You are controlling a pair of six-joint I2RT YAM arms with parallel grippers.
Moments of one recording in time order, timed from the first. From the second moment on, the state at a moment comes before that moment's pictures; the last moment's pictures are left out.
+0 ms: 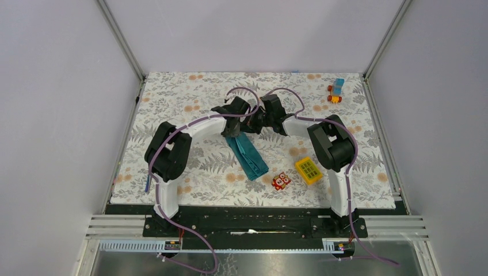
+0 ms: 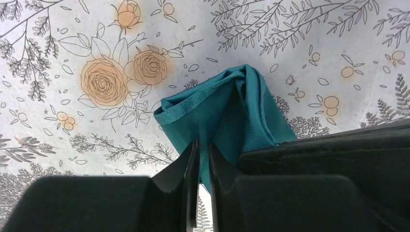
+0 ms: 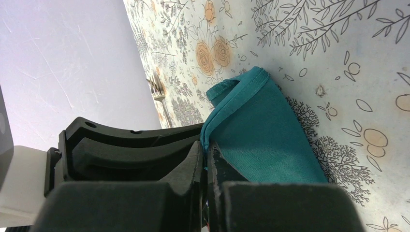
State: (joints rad) left arm -0.60 1.96 1.41 -0.57 -0.33 -0.52; right arm 0.53 2.12 1.32 0.17 -0.55 1.14
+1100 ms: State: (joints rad) left arm -0.49 1.80 1.20 -0.37 -0.06 -0.52; right arm 0.61 2.20 1.11 0.58 -0.43 1.45
